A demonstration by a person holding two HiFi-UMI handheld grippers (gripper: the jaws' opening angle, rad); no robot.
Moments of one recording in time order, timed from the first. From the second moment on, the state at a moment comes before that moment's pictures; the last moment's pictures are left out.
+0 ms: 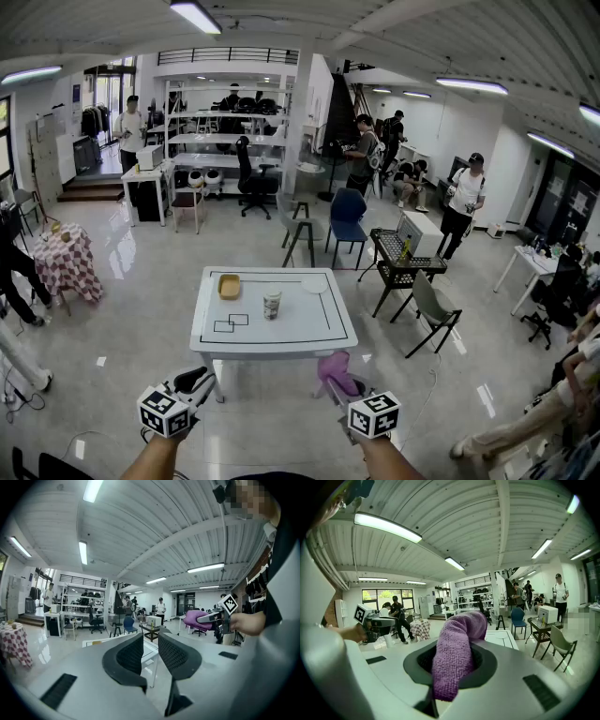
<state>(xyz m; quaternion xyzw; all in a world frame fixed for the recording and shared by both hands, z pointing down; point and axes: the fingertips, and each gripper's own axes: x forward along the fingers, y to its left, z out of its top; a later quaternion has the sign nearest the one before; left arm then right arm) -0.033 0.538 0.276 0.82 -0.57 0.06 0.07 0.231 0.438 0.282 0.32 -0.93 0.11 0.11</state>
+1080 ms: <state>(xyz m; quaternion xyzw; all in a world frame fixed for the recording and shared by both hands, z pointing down) -0.116 0.527 0.291 0.82 -0.56 0.05 0.08 0.158 0.426 0.297 0.35 -0.92 0.12 0.11</state>
